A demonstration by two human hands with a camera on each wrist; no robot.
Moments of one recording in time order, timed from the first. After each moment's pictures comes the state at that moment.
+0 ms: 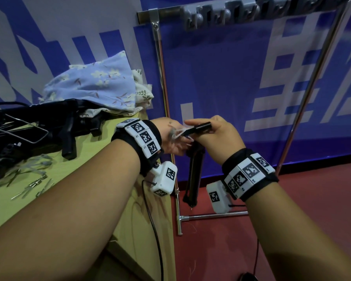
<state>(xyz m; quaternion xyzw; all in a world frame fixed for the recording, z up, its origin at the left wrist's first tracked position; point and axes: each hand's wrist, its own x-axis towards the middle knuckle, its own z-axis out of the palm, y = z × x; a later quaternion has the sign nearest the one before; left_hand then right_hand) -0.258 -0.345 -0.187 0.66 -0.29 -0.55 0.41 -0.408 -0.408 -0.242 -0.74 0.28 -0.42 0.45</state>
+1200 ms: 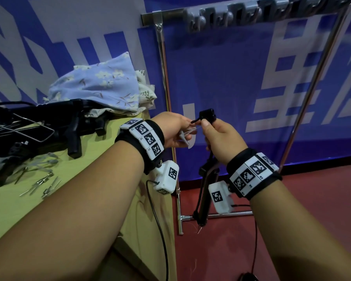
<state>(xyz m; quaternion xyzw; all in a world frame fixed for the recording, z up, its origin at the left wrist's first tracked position) -0.272 -0.345 -0.175 0.70 -0.34 -0.42 0.46 -0.408 -0.412 -0.245 -0.70 0.35 -0.38 0.49</state>
